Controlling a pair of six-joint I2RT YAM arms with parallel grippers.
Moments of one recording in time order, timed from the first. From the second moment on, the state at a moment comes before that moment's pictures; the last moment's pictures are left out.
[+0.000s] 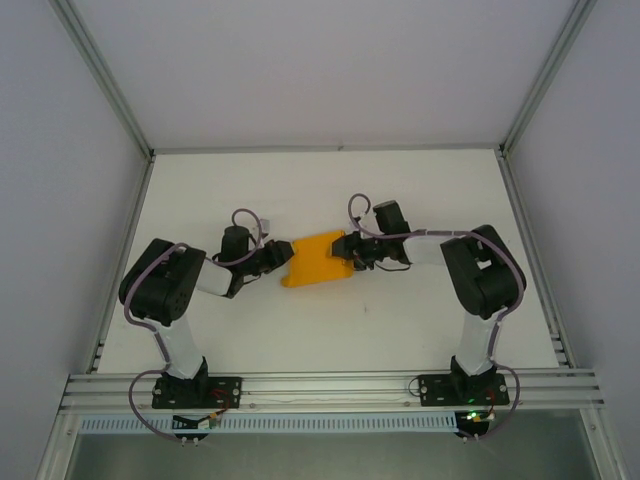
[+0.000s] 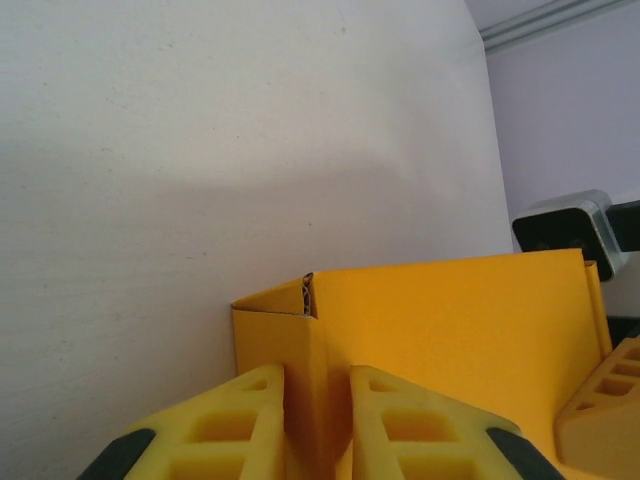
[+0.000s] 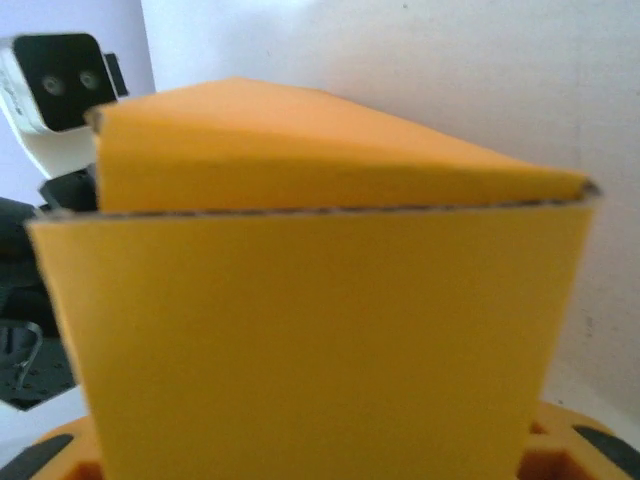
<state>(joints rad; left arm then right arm) -0.29 1.82 0.57 0.73 0.59 -0.83 0.45 1.88 0.95 0.09 -0.89 0.77</state>
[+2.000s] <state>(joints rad) -0.89 1.48 0.97 0.12 -0.20 0.82 0.13 1.43 1.23 -0.86 -0.98 0.96</state>
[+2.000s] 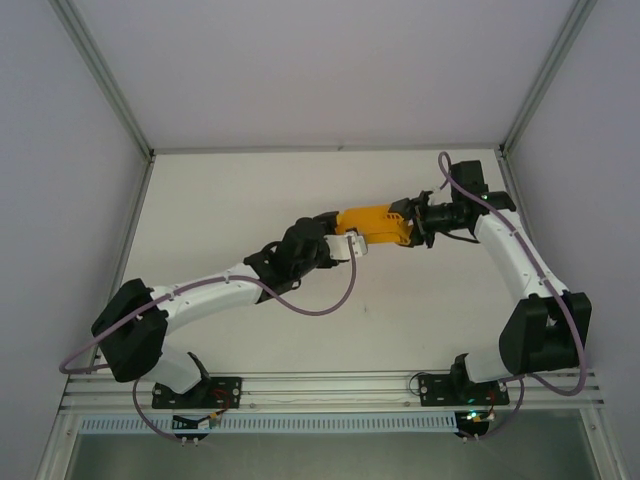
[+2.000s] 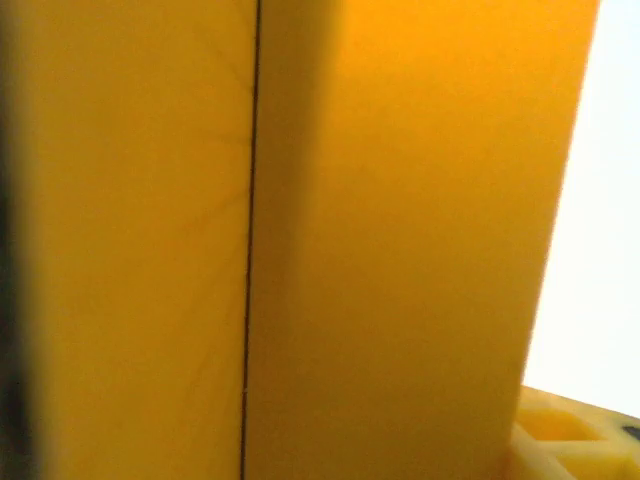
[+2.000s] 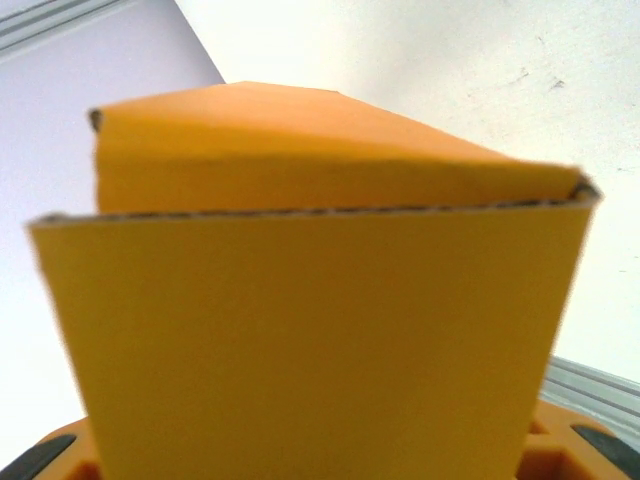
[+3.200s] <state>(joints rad) -0.77 1.61 1.20 -0.83 0.10 0.52 0.35 1.28 1.04 -0.59 -0.48 -0.01</state>
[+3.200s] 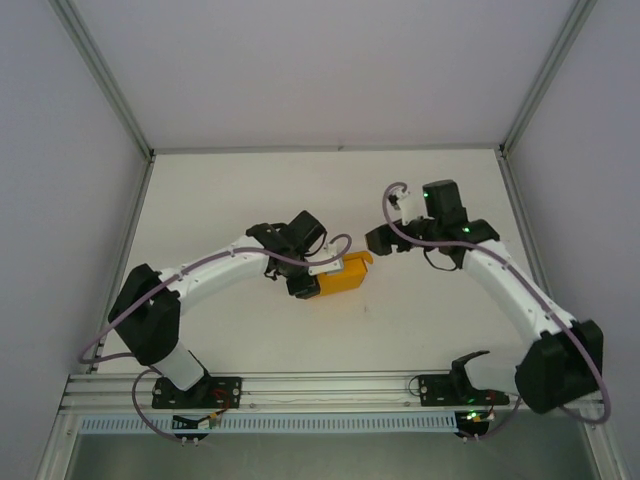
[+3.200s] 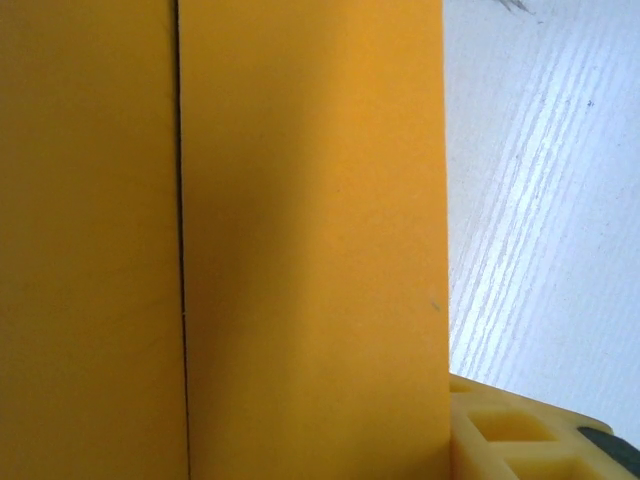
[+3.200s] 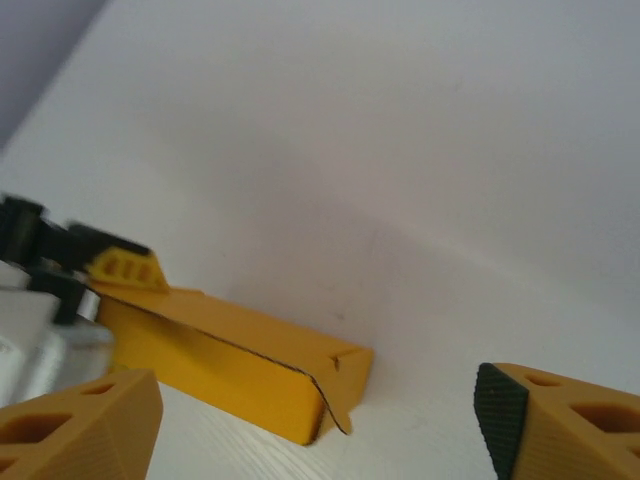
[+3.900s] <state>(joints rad) -0.74 1.65 1.20 -0.82 0.14 0.48 0.48 1.47 1.10 -0.66 -0.38 -0.19</state>
